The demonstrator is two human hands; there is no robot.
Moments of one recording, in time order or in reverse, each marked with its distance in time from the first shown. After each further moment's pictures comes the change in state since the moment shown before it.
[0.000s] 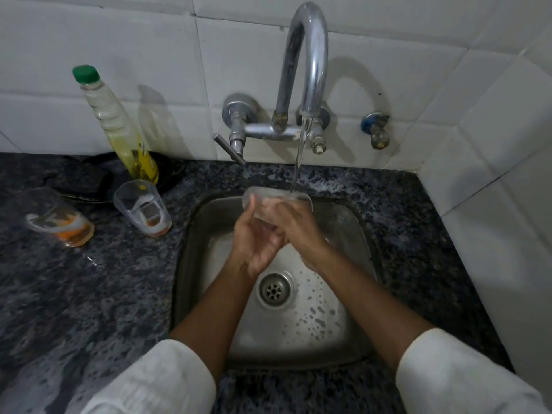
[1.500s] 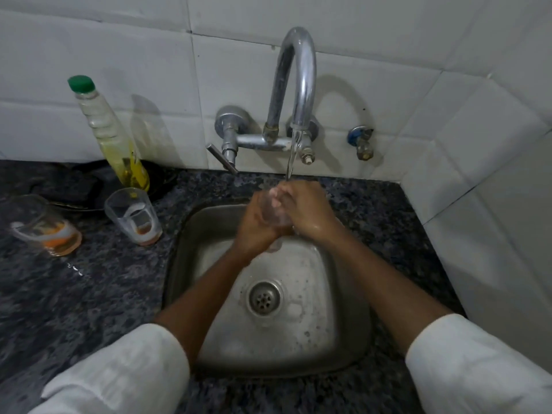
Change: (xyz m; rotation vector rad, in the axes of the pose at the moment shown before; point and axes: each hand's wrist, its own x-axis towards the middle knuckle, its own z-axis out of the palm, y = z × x) left_hand 0.003 0.012 0.027 0.967 0.052 0.405; right_hand 0.018 -0.042 -0.045 -0.552 0.058 -0.298
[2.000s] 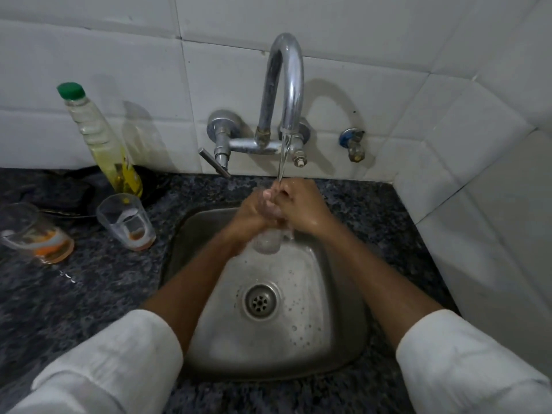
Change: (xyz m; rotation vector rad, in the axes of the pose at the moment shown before) left_hand 0.016 0.018 -0.008 -0.137 -0.272 -0.022; right_hand 0.006 0.000 -0.007 0.001 0.007 0.022
